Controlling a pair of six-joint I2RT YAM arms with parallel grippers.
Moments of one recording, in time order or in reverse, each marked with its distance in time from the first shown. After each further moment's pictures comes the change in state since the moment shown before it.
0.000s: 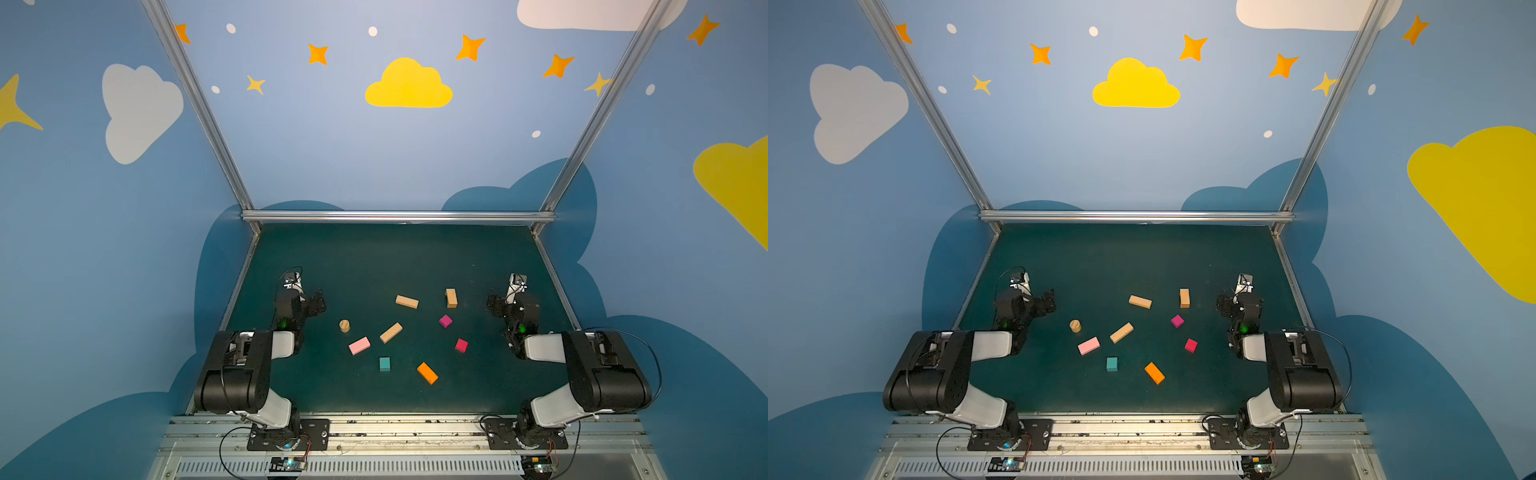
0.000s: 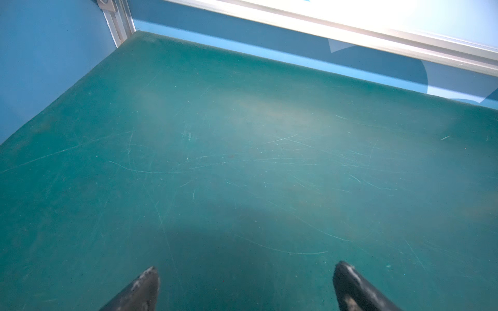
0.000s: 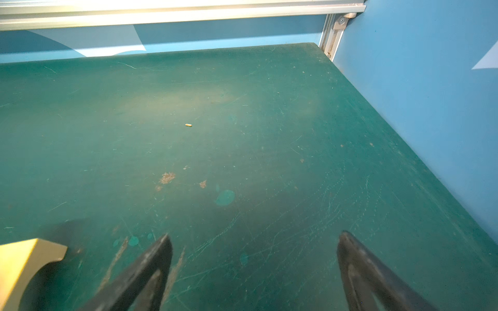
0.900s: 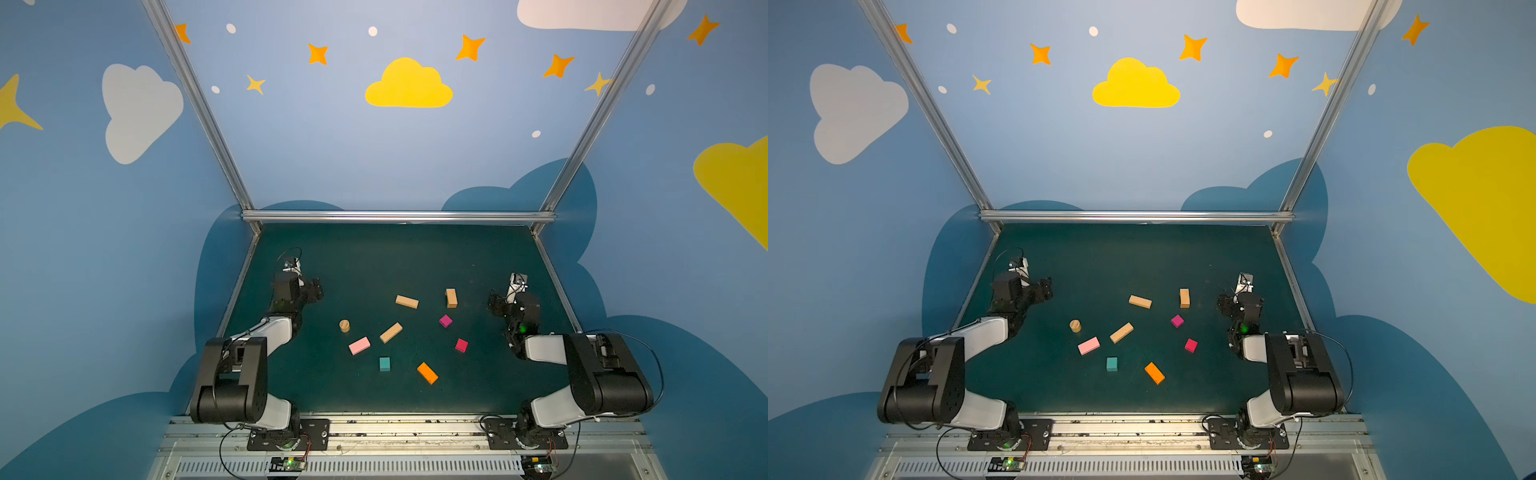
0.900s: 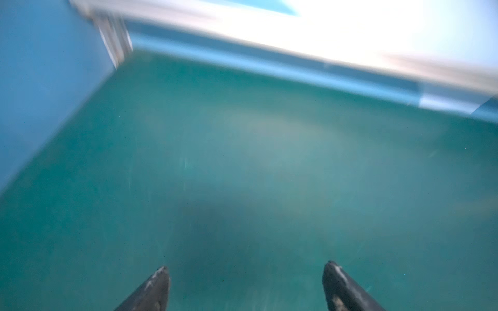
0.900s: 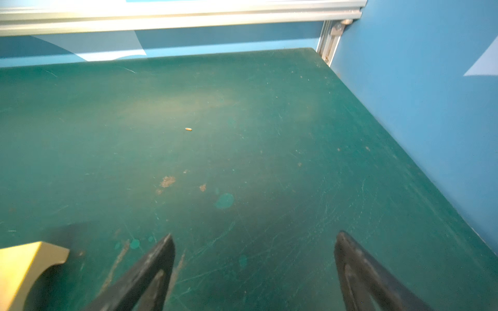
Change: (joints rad) left arm 0.000 -0.087 0.216 -0.317 0.016 0.003; right arm 0.019 -0.023 0.000 -0.005 0.013 -0.006
